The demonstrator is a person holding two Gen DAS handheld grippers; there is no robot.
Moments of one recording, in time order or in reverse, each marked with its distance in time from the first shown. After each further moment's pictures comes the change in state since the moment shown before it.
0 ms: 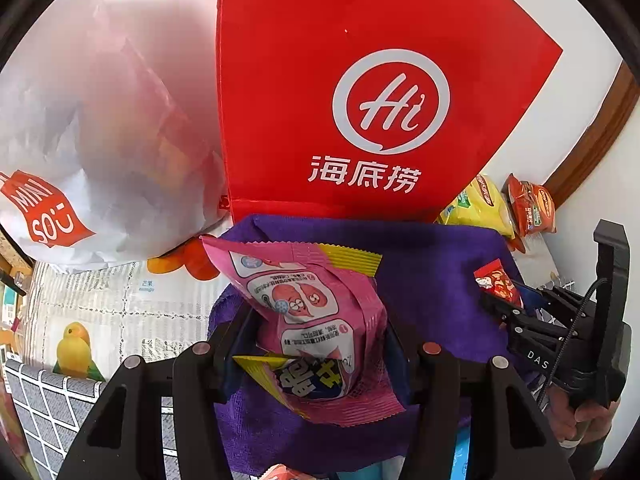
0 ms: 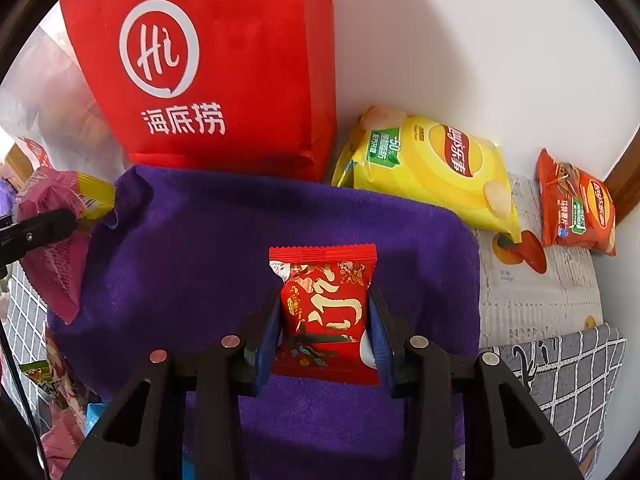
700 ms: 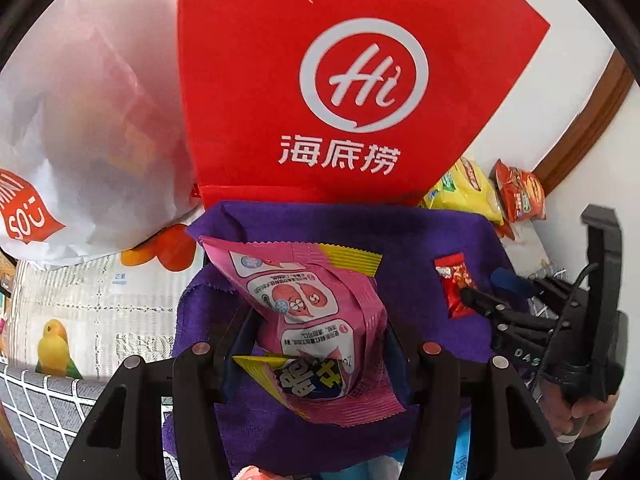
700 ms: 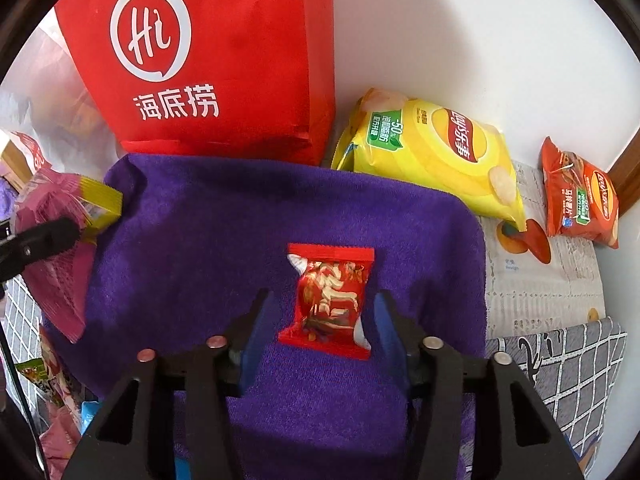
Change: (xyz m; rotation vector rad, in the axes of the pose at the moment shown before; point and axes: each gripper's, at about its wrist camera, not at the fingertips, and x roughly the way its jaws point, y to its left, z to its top) left arm 0.014 -0.013 -0.006 0.028 0.035 -0.045; right arm 0.007 -0.001 0.000 -0.003 0.046 -0.002
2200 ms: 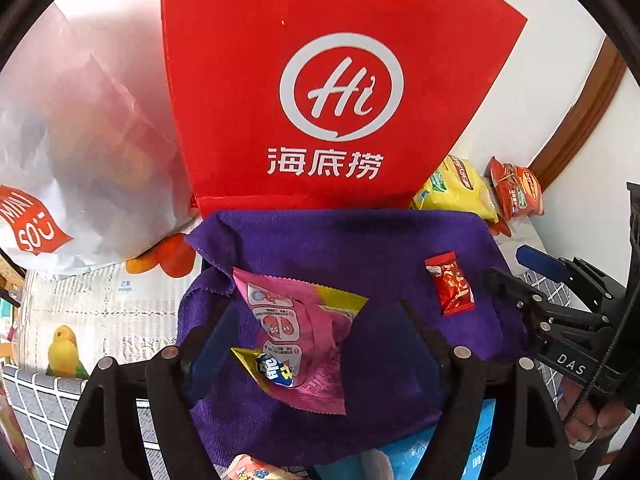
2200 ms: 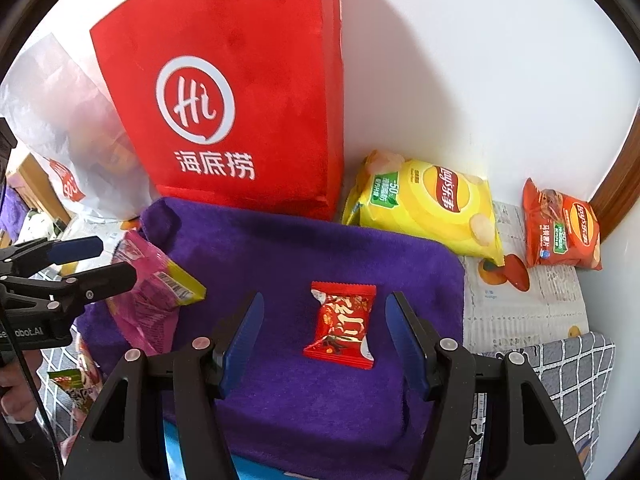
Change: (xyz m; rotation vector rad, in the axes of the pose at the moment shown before) left arm -0.014 -0.008 0.003 0.026 -0.017 0.017; right arm -0.056 0.009 0.003 0.001 -0.150 0.020
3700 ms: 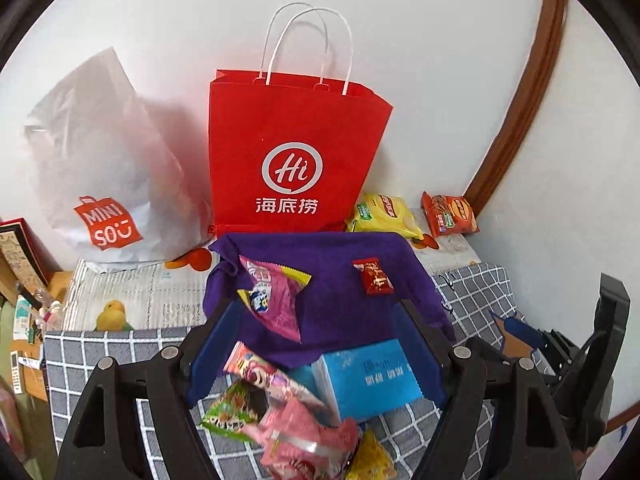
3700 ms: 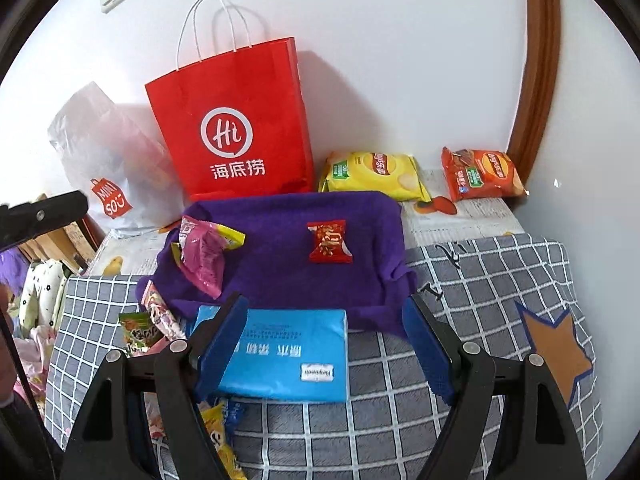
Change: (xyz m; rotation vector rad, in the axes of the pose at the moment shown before) left arm -0.168 -0.025 -0.065 0.035 -0.198 -0.060; right arm -0.150 0.014 -0.109 0.184 -0.122 -0.076
